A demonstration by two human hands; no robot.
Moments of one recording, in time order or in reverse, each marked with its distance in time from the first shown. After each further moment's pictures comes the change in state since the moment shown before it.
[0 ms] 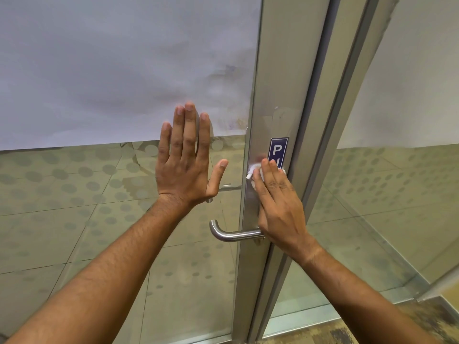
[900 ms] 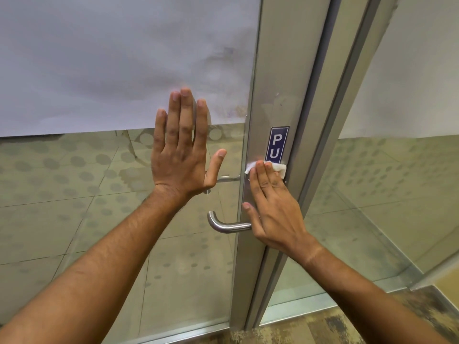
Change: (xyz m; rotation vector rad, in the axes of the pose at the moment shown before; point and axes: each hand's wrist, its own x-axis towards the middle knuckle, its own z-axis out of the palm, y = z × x) left_hand -0.002 0.001 0.000 -0.008 0.007 -0.005; right_hand -0.015 -0.009 -0.008 -0.013 -0.302 0.039
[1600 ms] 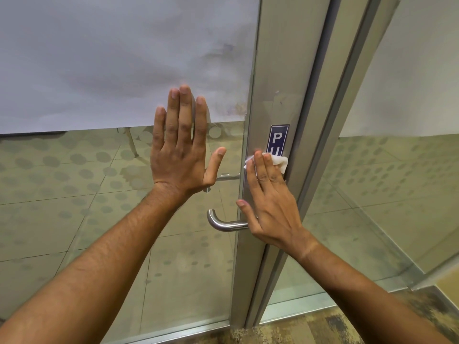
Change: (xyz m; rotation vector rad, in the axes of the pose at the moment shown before) left_hand 0.001 -0.001 0.001 -0.002 0.009 -0.008; right_hand 0.012 0.000 0.010 0.071 0.108 -0.024
